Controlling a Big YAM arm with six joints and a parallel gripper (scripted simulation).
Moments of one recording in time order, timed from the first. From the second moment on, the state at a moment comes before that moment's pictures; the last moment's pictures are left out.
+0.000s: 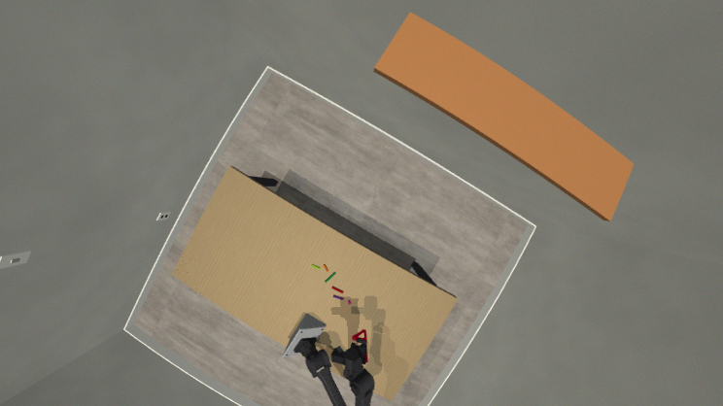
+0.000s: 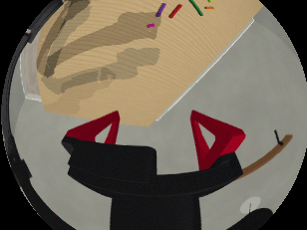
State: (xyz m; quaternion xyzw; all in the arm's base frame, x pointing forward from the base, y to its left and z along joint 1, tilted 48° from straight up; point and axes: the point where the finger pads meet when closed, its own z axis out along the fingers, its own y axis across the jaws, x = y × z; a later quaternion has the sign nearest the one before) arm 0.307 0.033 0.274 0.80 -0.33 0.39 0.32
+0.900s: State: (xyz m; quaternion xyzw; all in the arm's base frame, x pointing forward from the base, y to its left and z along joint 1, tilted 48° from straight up) arm 0.306 0.014 0.247 0.77 -0.41 0.38 0.30
